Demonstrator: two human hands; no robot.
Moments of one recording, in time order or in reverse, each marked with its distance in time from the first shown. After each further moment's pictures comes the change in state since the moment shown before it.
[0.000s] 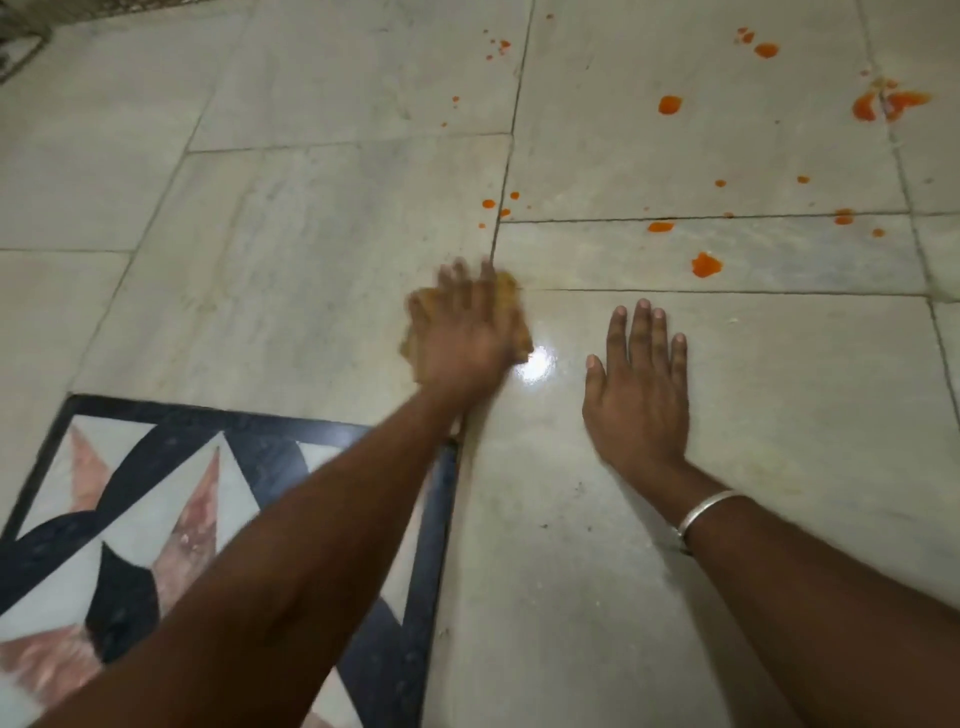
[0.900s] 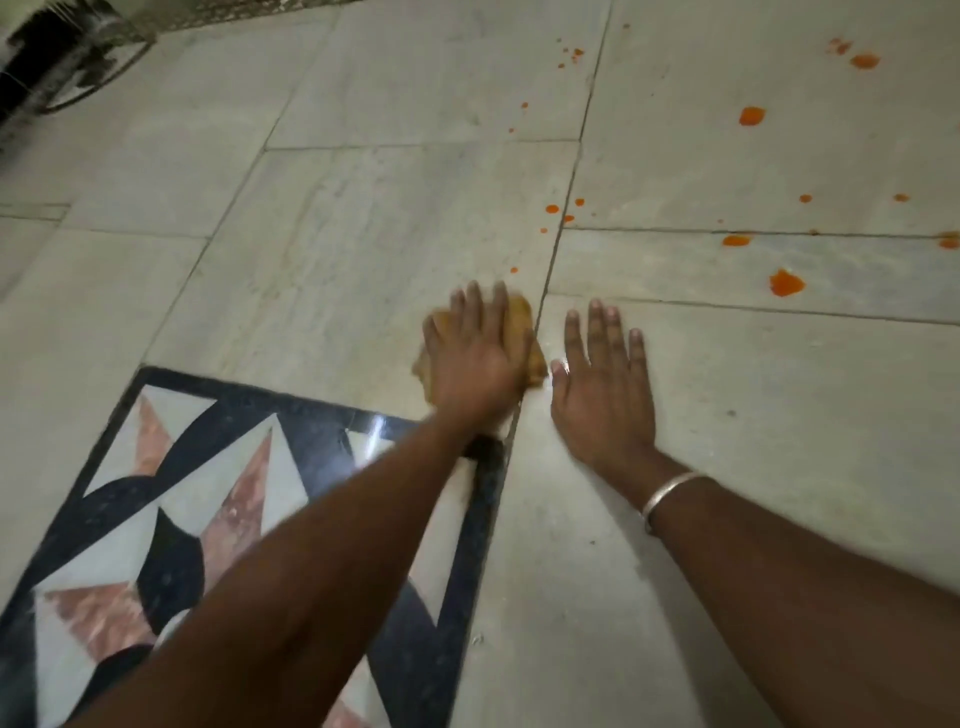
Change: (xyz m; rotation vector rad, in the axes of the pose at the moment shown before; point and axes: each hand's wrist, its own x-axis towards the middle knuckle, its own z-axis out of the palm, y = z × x) left_hand -0.026 -0.039 0.004 -0.053 0.071 -0.070; right_hand 0.010 -0.076 0.018 0.075 0.014 -0.296
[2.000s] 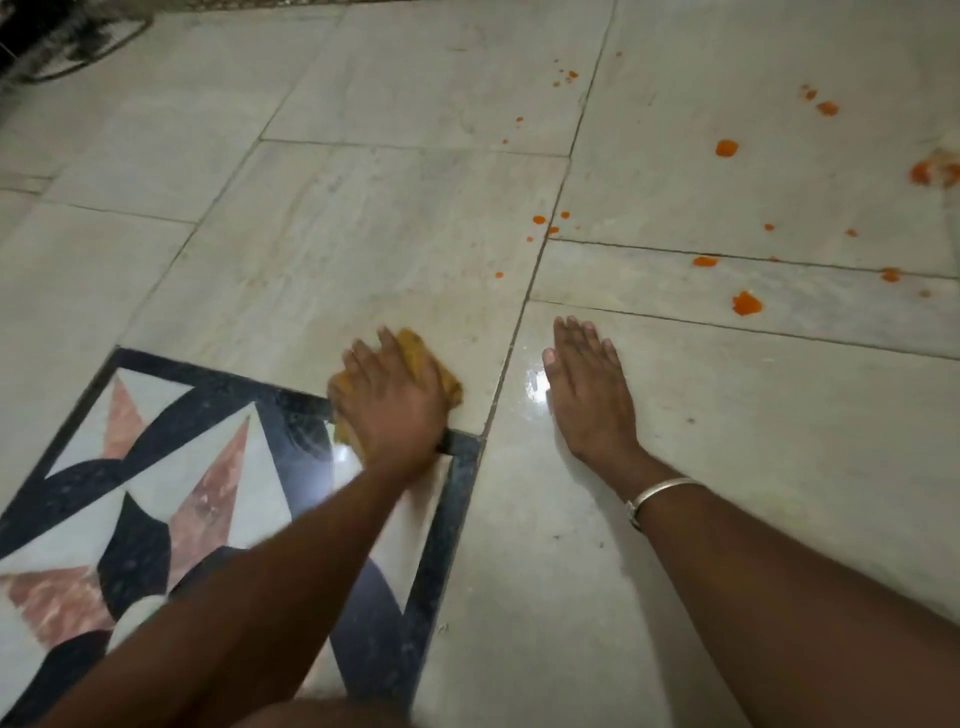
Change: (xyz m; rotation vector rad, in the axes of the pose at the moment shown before) left_hand -0.052 -0.043 -0.006 0.023 0.076 -0.512; right_hand 0.001 0.018 -0.018 0.500 -0.142 0.072
